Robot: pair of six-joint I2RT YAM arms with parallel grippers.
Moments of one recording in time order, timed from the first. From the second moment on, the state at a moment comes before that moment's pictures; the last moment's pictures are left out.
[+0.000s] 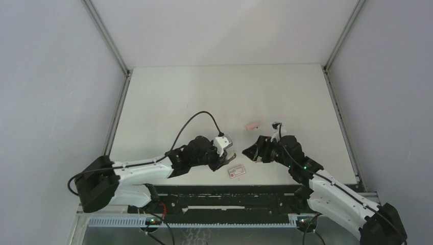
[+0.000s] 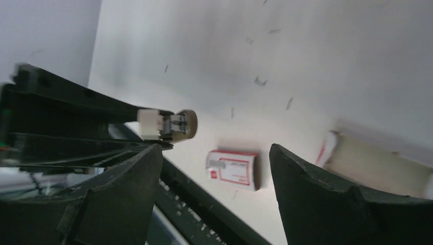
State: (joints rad) left arm -0.99 1.29 0.54 0.15 0.14 -0.06; right arm 0.59 0.73 0.32 -0.07 -0.18 0.72
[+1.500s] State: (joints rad) left arm -1.10 1.19 0.56 0.14 0.00 -0.12; right arm 0.73 0.86 0.37 0.10 -0.24 0.88
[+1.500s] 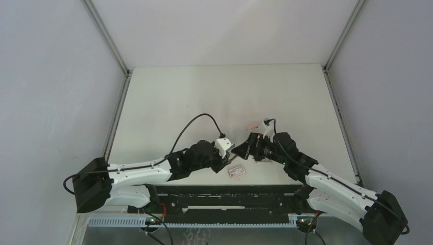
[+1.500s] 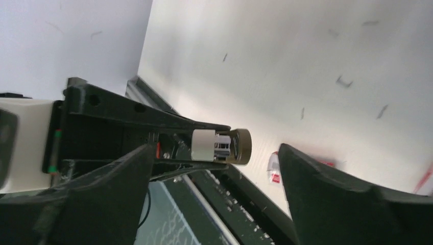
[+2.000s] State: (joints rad) left arm -0.78 1.65 0.94 0.03 -0.05 -0.23; right arm 0.43 0.82 0.42 -0.15 -0.06 0.58
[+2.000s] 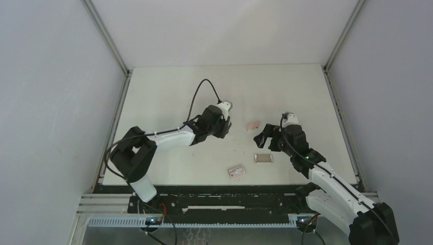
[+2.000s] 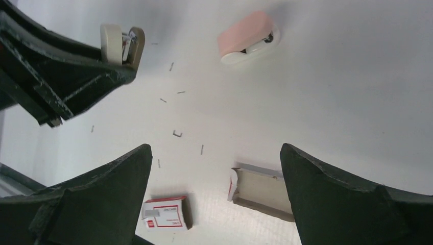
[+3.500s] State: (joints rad) left arm -0.45 1.38 0.86 0.03 0.02 -0.28; right arm 0.26 0.89 0.53 -0.12 -0.07 0.44
